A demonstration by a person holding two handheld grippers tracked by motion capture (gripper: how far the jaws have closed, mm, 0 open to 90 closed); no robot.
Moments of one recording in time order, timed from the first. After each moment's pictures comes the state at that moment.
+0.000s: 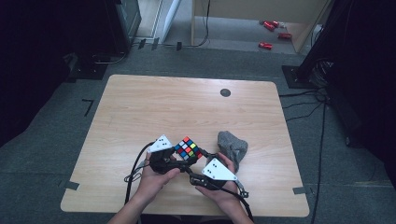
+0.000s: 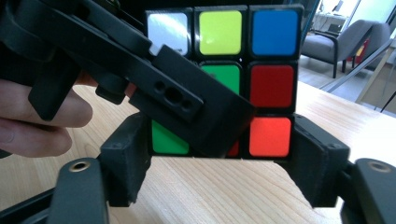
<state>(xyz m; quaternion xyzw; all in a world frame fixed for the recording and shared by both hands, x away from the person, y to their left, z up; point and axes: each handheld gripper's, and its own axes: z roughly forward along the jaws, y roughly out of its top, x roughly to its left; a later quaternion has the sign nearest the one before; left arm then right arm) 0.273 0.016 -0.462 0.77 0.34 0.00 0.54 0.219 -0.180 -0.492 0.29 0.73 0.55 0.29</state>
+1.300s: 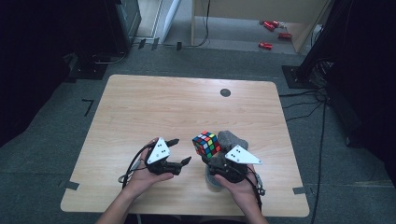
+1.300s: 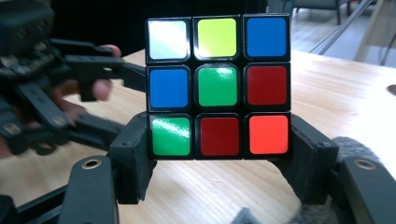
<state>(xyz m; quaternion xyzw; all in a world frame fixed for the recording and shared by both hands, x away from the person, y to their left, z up) 0.275 0.027 -0.478 0.81 0.22 0.18 0.52 0.232 -0.233 -0.459 0.38 0.71 0.55 0.20</state>
